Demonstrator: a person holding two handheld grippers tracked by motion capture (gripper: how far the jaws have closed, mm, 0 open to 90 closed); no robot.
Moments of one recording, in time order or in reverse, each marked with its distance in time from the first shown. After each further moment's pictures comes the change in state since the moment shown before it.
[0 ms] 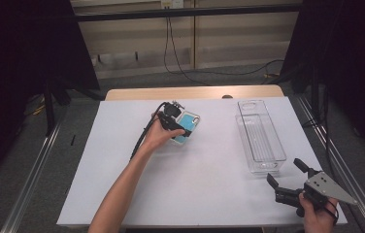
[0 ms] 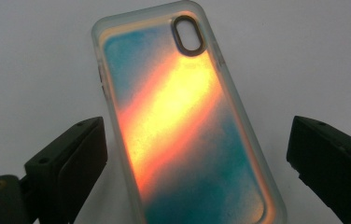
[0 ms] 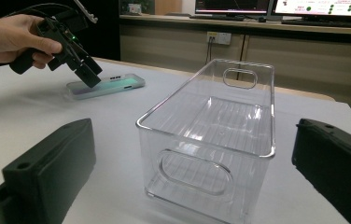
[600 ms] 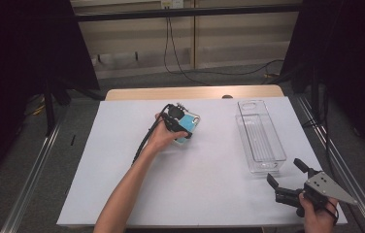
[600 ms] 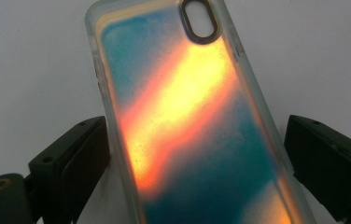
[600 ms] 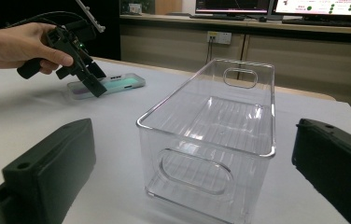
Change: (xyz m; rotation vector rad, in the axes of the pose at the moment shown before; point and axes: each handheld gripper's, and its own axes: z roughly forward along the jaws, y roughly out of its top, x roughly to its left) left arm -0.003 0.002 0.016 0.053 0.054 0.015; right arm 0.000 0.000 0.000 0.000 0.001 0.004
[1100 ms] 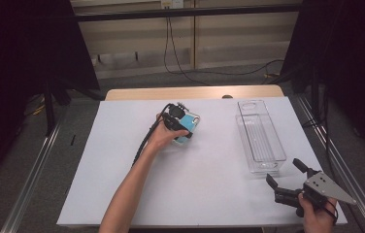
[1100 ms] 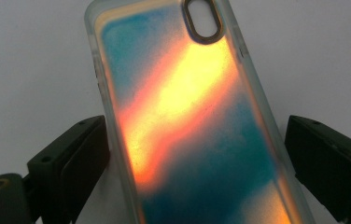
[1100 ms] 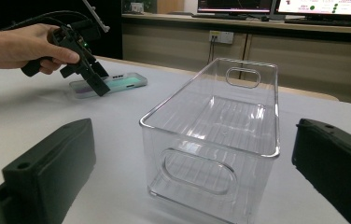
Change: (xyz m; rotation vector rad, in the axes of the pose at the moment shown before) left arm 0.001 0.003 0.001 0.034 -0.002 -0.010; right arm 0.001 0.000 0.001 0.004 0.008 -0.005
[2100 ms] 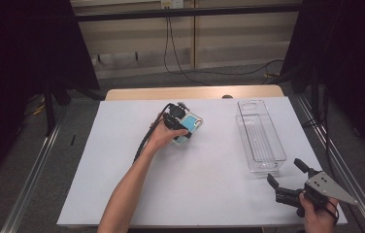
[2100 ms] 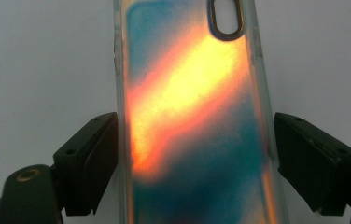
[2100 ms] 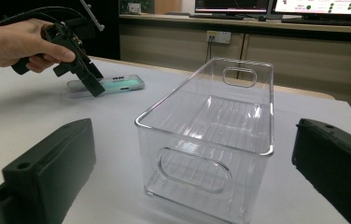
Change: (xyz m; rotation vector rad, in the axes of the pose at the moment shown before) left arm -0.006 0.000 -0.007 0.031 0.014 -0.021; right arm -0.002 0.000 -0.001 -0.002 -0.010 0.007
